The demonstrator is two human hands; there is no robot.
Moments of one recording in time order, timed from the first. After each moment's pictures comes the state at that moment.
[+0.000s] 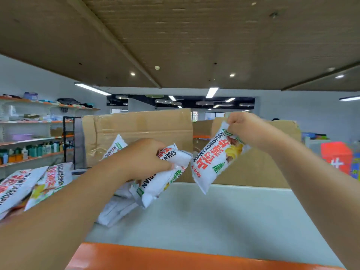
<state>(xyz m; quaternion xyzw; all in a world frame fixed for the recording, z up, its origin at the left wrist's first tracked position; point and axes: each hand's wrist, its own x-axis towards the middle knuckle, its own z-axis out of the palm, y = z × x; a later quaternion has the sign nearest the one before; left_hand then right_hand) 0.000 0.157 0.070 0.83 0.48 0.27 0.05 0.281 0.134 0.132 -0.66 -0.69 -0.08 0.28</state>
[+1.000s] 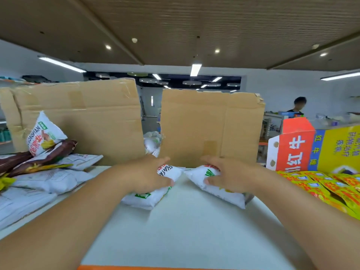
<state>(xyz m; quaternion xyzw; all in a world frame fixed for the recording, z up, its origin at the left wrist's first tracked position) 0.177 0.201 -0.003 0.85 0.52 0.06 0.08 0.429 0.136 0.002 -0.67 -0.73 0.07 0.09</state>
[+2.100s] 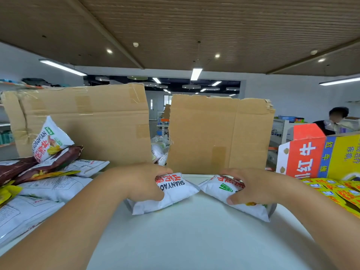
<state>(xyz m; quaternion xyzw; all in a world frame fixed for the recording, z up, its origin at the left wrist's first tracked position) 0.148 0.195 0.014 0.86 0.49 0.02 0.11 0.444 0.128 0.004 -0.70 -0.70 0.10 0.06</state>
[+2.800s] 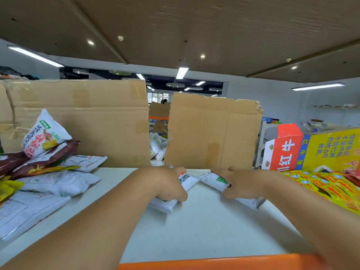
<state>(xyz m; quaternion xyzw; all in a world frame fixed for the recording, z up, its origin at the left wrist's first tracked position) 0.182 0.187 -0.003 0.87 0.49 -0.04 0.09 0.403 0.121 0.005 -0.75 -0.66 0.06 -0.08</state>
